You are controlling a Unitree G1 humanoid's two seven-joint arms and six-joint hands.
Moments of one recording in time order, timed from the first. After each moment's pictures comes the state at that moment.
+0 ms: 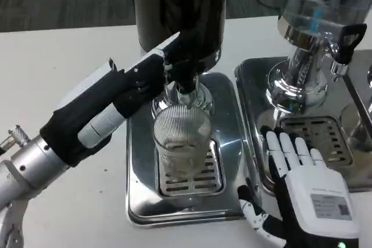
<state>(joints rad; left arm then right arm) -0.17 0.42 0.05 0.17 -0.38 -0.47 -0.86 0.40 -0.21 0.41 -0.24 -1.14 0.19 -0.32</state>
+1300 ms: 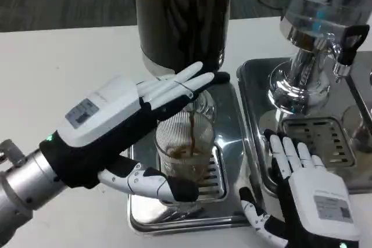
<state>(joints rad) -0.08 0.58 -0.01 0.04 0.24 -0.86 -0.41 0.39 -0.20 0.40 -0.22 -1.07 0.20 -0.32</state>
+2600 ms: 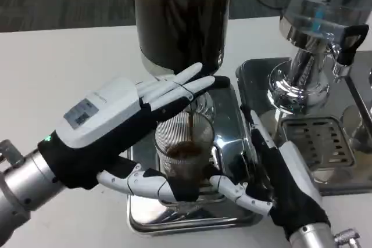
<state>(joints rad) -0.07 0.65 -0.06 0.02 0.25 -0.84 -0.34 0.21 -0.12 0.28 -0.05 -0.43 -0.13 -0.13</state>
